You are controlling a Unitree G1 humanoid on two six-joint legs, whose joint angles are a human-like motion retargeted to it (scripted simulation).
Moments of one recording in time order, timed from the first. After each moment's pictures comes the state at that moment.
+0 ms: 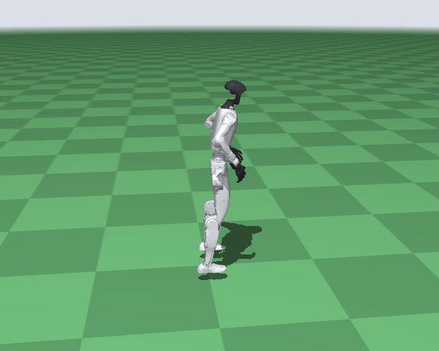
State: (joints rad) left arm 0.37 0.75 -0.58 0.05 -0.36 -0.20 0.19; right arm 0.39 -0.83 0.50 -0.06 0.19 0.05 0.08; waist 0.09 -0.02 0.25; left_leg 0.16 0.05 0.12 -0.09 -0.07 -0.22; right_leg 0.13 -0.09 0.15 -0.01 -0.14 0.20
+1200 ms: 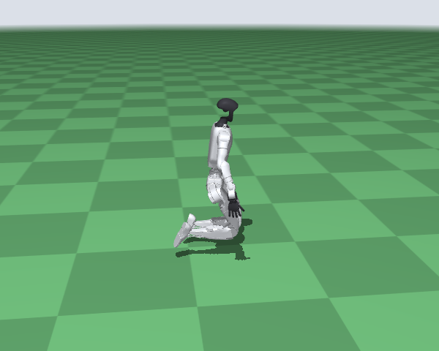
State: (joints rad) left arm 0.11 0.43 -0.24 1.16 -0.40 0.10 0.15; right arm -0.02 -0.62 0.27 1.03 0.58 0.29 0.28; waist 0.13 0.09 0.11; left_leg -0.49 0.03 -0.03 1.93 0.35 0.06; right_leg -0.44 0.26 0.04 1.99 0.39 -0.18
